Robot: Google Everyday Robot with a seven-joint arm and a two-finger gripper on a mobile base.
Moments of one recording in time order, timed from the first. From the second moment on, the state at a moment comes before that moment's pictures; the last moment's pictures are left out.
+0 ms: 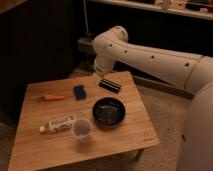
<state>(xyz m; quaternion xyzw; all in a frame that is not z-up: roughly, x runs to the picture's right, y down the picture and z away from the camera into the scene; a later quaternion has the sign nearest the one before) -0.015 -0.066 0.722 -0.20 0.02 0.37 0.91</state>
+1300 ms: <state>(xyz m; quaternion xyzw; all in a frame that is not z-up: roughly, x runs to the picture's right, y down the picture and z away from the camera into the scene) -0.078 -0.060 0.747 -0.23 -0.03 0.46 0.86</state>
